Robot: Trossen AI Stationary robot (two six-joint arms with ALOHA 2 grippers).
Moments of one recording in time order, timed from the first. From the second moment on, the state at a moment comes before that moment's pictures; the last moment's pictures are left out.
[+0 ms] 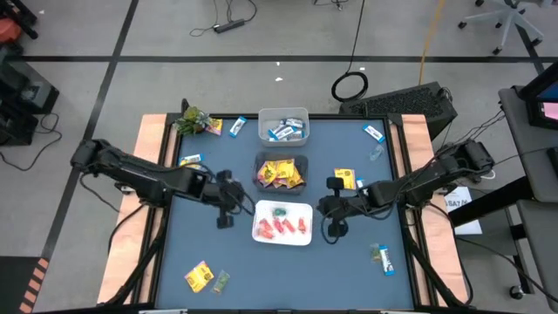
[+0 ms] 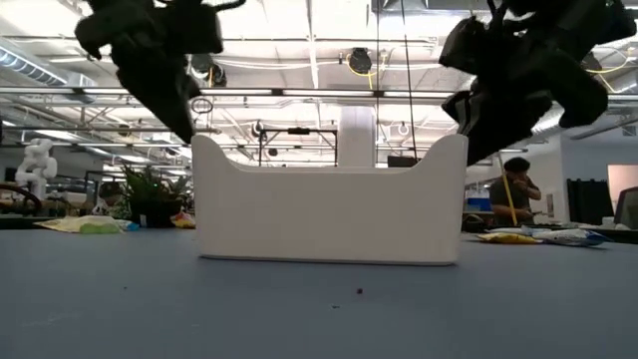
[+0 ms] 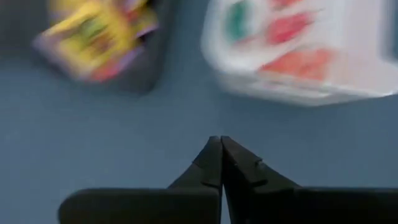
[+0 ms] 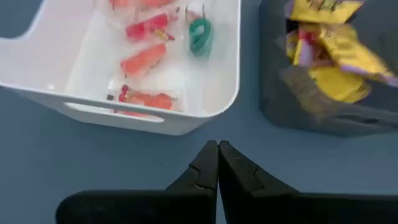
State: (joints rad) left arm -0.20 1.29 0.87 -0.63 -0.16 -0.26; right arm 0.30 1.38 0.71 -0.23 0.32 0.15
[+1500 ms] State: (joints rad) left arm 0.57 1.49 0.76 -0.95 -0.36 0.11; right arm 0.25 1.30 0.71 -0.36 0.31 0.15
